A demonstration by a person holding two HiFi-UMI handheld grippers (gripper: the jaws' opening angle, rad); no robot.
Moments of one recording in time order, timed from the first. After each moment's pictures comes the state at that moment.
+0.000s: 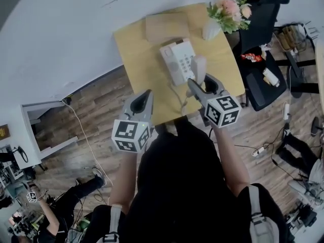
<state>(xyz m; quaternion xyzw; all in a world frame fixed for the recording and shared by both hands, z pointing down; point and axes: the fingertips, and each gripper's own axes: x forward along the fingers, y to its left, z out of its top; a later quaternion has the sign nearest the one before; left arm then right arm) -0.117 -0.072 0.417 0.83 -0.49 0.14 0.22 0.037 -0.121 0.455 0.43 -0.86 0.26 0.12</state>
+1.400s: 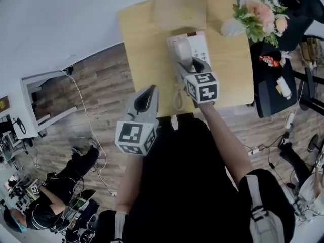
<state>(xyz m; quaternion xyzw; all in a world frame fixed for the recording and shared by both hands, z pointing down) -0.098 -0.116 0.453 0.76 -0.57 0.16 0.26 -0.022 -0.208 0.592 0.35 -0.85 0.31 0.25</state>
